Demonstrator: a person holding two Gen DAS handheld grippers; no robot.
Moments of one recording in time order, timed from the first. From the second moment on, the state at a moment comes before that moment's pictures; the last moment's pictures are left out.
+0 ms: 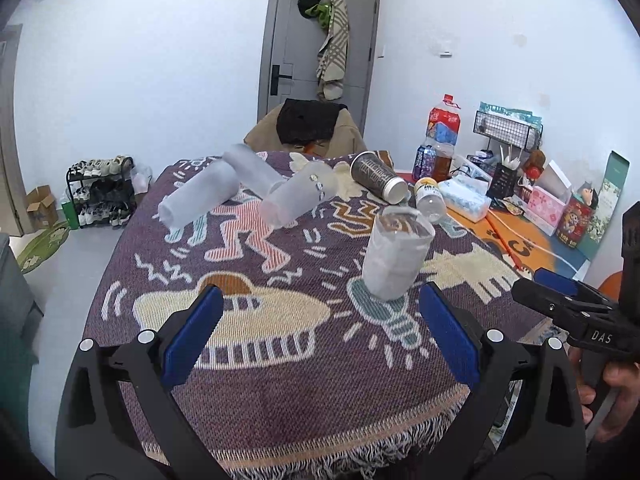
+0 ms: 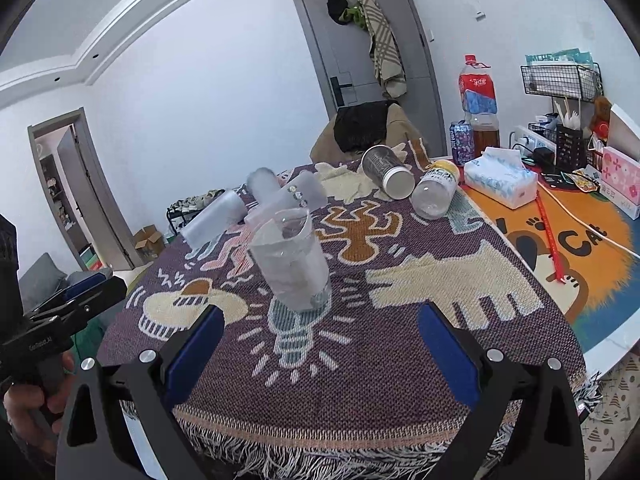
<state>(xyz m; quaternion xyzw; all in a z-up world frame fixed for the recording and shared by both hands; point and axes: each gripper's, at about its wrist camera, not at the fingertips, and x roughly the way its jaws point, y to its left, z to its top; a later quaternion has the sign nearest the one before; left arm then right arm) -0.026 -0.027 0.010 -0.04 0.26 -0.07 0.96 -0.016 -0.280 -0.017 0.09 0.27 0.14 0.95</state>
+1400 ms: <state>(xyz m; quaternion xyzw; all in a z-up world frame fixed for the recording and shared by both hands) -0.043 -0.028 0.005 -0.03 0.25 -0.05 0.97 -0.031 -0.275 -0.025 0.07 0.26 0.14 0.95</state>
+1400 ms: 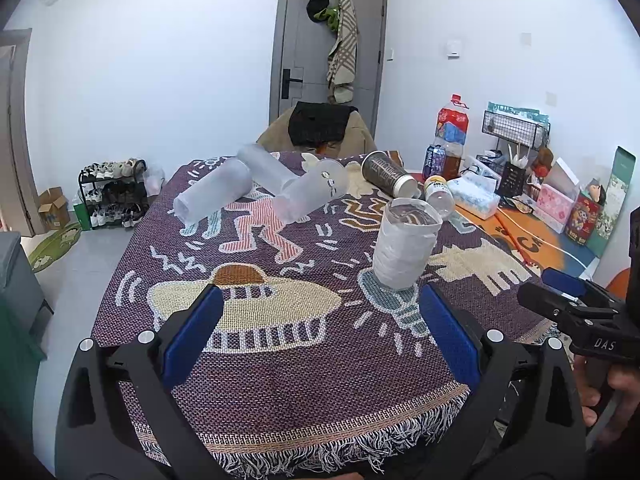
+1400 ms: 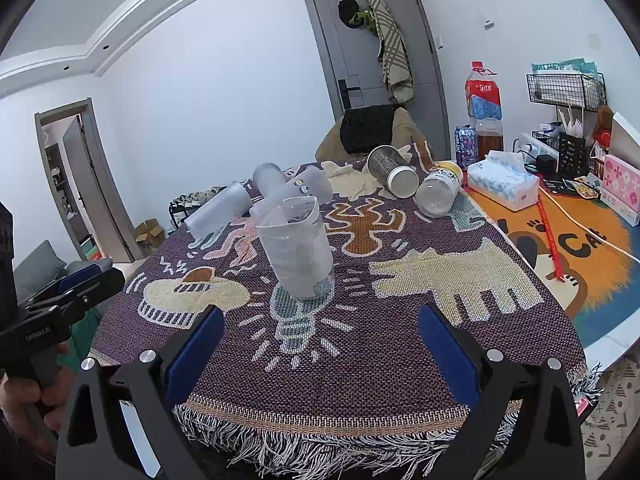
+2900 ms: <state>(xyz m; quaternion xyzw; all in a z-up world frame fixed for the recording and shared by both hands) -0.052 -0.032 0.013 -0.02 0.23 -0.05 0.97 -0.033 -0.275 -0.023 0.07 0.25 0.14 0.95</state>
